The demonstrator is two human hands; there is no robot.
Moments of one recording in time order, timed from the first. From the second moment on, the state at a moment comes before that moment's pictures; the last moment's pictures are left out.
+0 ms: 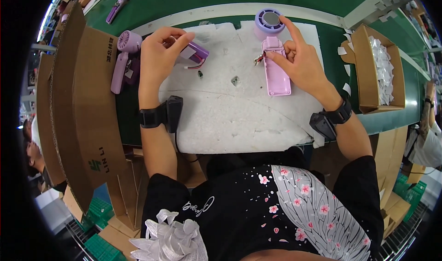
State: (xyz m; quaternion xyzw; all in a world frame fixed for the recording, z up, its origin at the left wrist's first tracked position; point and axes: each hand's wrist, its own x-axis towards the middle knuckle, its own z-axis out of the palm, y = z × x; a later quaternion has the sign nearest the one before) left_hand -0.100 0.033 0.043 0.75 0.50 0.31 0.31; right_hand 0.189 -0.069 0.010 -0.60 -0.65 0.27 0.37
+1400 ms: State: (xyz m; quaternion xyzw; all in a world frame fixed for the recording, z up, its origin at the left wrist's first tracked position) left_hand -0.043 -0.012 0.031 0.45 0.25 0.30 0.80; right_hand 0.180 -0.082 0.015 -0.39 -0.72 0.16 0.54
